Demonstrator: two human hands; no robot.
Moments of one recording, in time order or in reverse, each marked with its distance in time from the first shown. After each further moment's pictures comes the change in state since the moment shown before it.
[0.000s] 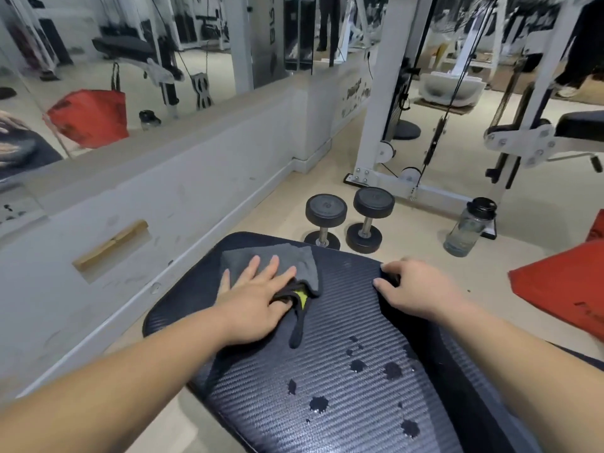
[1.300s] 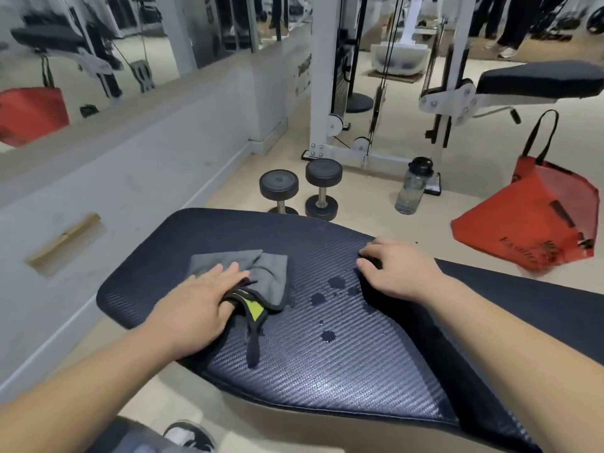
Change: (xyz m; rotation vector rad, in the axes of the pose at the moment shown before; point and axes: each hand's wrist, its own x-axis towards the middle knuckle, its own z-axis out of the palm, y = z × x) left_hand -0.077 0.048 0.025 0.060 0.093 0.038; right_hand -0.089 0.091 0.009 0.034 0.027 -0.067
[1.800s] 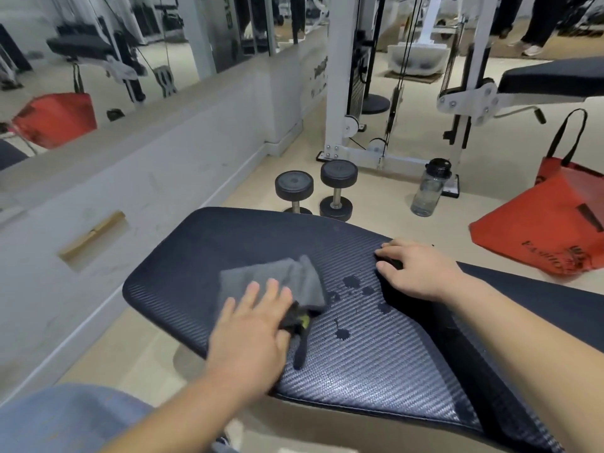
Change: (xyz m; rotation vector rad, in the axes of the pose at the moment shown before) left_hand -0.039 0.071 0.030 0.025 0.115 -0.046; right_hand 0.001 0.009 -0.001 0.029 -0.045 -0.016
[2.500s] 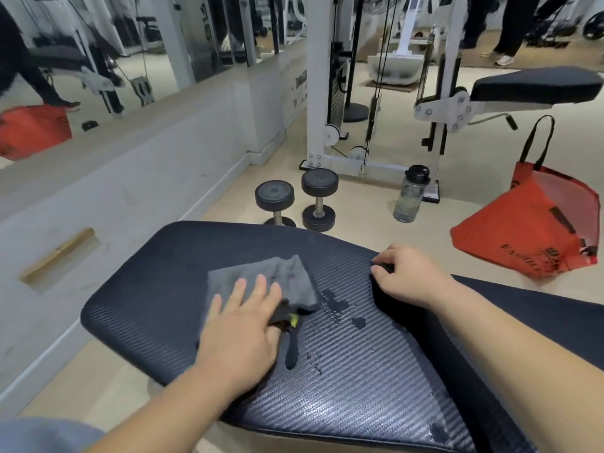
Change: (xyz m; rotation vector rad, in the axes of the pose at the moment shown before) left_hand 0.043 0.019 0.004 0.031 -0.030 0.018; right_hand 0.000 0.024 -0.007 0.129 0.096 0.093
